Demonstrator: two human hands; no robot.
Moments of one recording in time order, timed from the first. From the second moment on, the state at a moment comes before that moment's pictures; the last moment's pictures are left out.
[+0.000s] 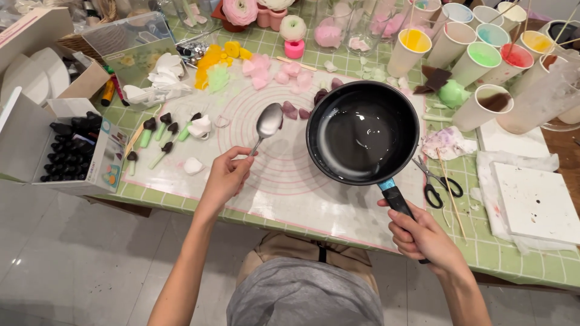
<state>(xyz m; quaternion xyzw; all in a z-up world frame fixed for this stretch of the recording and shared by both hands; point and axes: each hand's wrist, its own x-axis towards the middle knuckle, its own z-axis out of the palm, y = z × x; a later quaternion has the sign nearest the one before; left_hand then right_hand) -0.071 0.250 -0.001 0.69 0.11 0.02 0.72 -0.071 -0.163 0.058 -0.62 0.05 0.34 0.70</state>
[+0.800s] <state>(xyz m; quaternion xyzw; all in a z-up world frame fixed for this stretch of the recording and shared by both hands) -0.078 0.249 -0.026 0.69 0.09 0.01 0.72 -0.070 -0.142 0.061 -0.73 0.05 0.30 0.61</state>
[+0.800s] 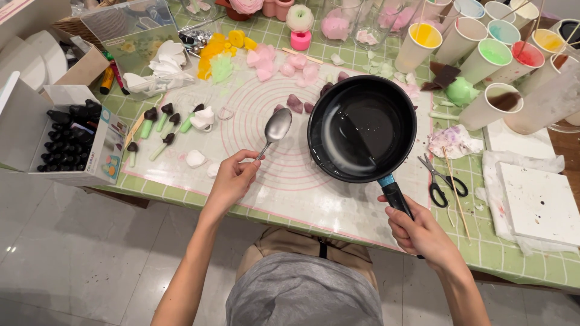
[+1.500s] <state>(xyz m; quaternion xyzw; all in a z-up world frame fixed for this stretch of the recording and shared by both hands) -0.077 0.239 -0.024 0.70 0.10 -0.02 0.71 -0.070 -0.163 0.060 -0.74 0.08 0.29 0.60</state>
